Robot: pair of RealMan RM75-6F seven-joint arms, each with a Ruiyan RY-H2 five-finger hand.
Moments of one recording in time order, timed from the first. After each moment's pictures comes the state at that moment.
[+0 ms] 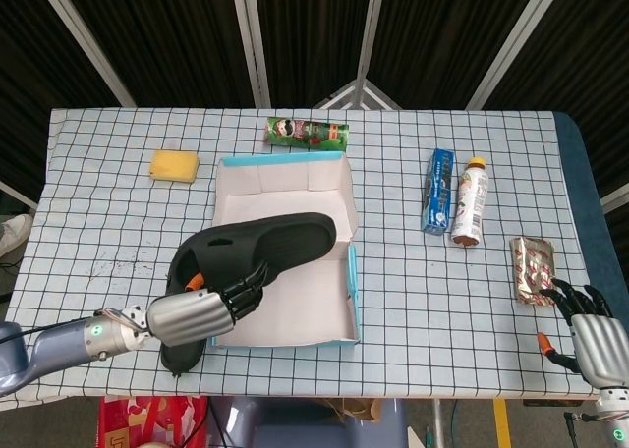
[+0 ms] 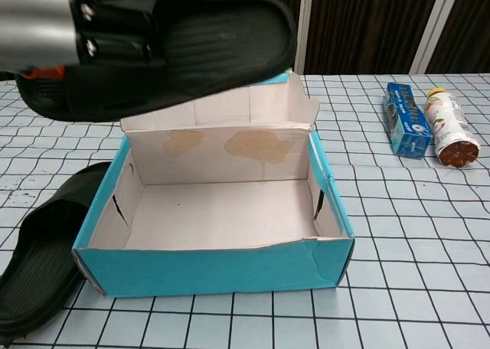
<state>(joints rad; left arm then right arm) -0.68 -1.03 -0.22 -1.67 2.34 1.06 0.75 0.05 -1.03 0.02 -1.66 -1.47 1.40 0.05</state>
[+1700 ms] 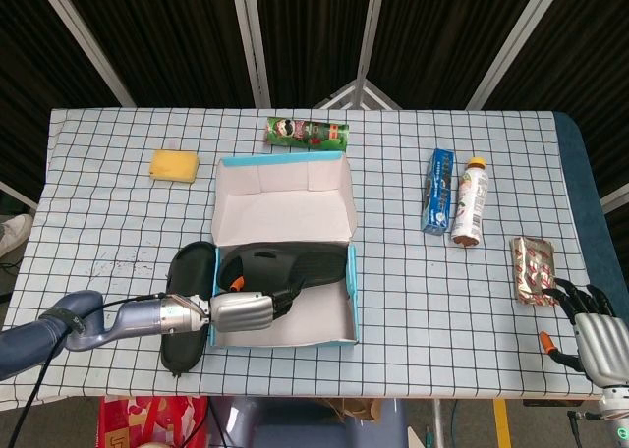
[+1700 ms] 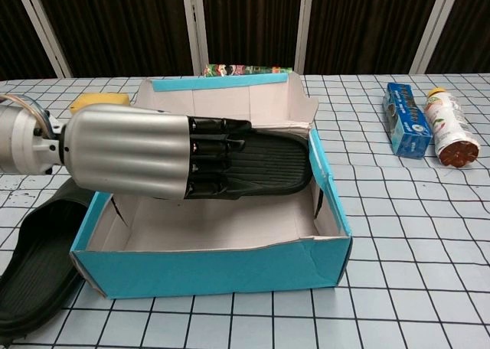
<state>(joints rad) -0.93 -1.46 0.01 -1.15 2.33 1.11 0.70 0.06 -1.03 0.02 -1.64 -1.46 1.39 0.08</state>
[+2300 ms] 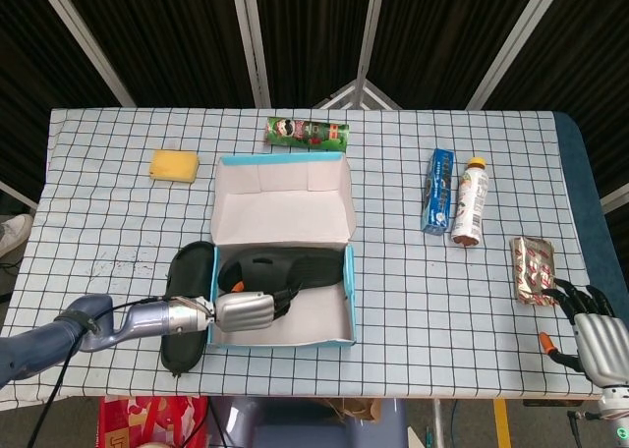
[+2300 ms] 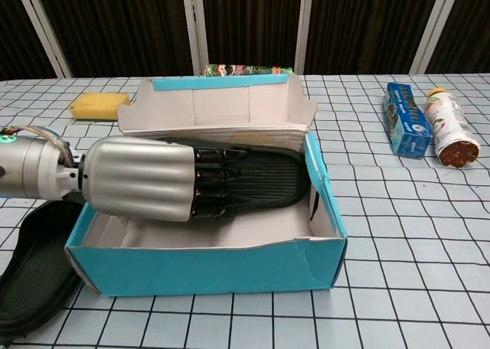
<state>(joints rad) -0.94 -1.57 0.08 -1.01 2.26 1.12 0.63 0.06 -1.03 0.02 -1.64 -1.46 1.38 0.08</state>
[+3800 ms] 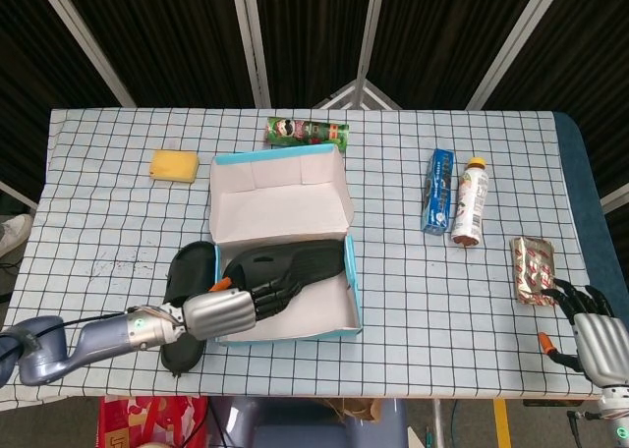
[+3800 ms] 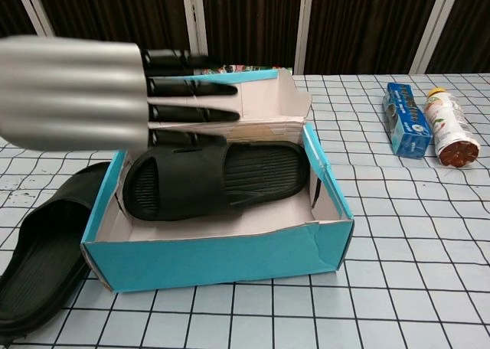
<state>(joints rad) -0.88 -1.17 0.05 -1.60 2.08 1.11 0.87 0.06 -1.02 0.02 -1.65 -1.46 1.38 0.09</state>
